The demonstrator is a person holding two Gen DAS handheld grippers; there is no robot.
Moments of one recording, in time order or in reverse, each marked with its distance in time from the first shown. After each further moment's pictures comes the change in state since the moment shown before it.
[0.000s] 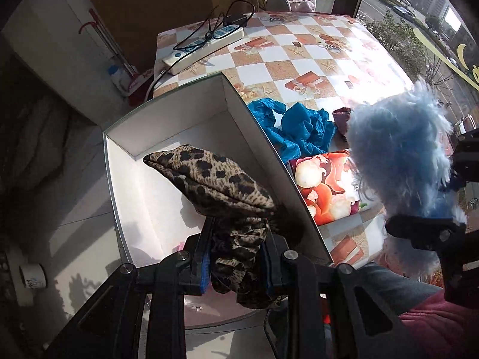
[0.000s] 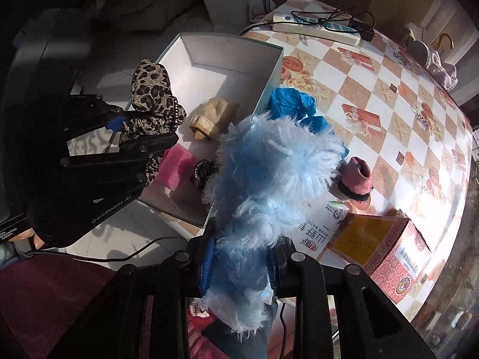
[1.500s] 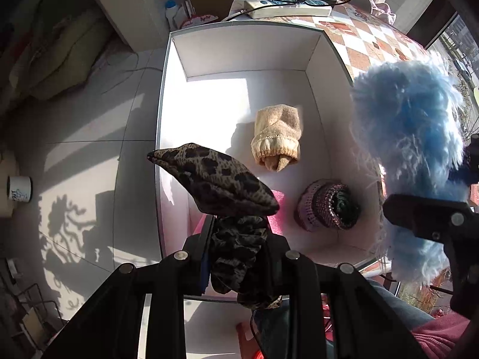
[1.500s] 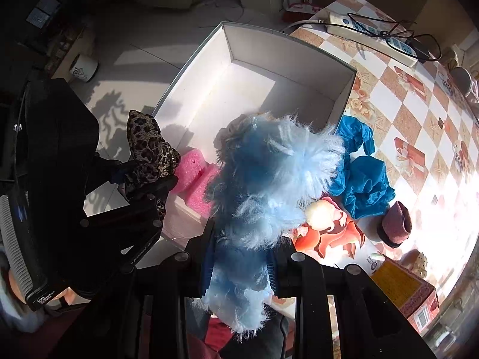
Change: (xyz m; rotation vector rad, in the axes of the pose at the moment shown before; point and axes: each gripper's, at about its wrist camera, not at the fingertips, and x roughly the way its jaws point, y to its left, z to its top) left arm 0.034 0.065 -0.042 -0.330 0.147 0.027; right arm 0.039 0.042 0.059 -0.116 0.098 0.078
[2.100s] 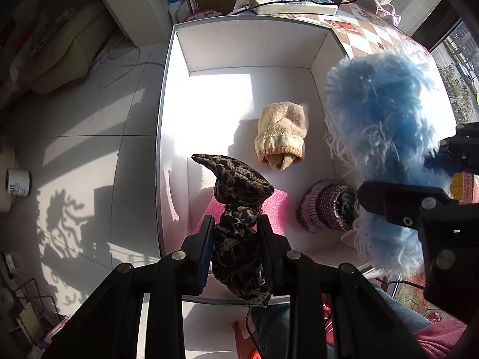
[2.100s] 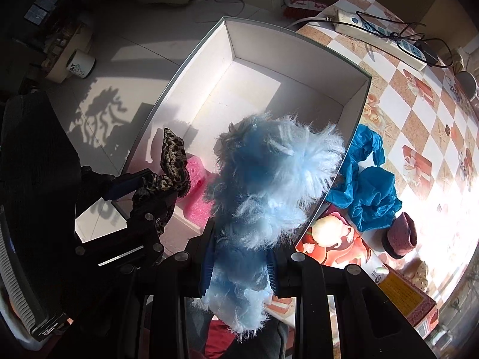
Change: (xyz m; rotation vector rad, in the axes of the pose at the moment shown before) left arm 0.007 0.003 0.002 -0.021 0.016 -0.004; right arm 0.018 0.005 0.016 -0.012 0.010 -0.012
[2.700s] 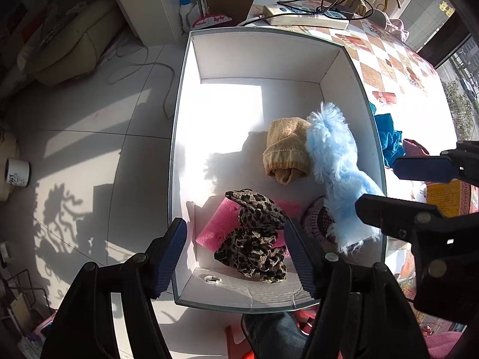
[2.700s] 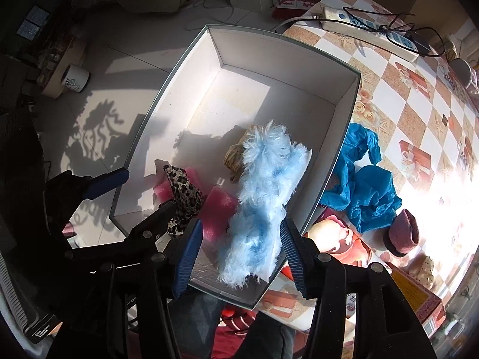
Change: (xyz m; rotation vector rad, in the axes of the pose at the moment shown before) left arm -0.004 0.011 0.006 -0.064 -0.026 -0.008; right arm 0.000 -0.011 0.005 0.065 -0.020 0.009
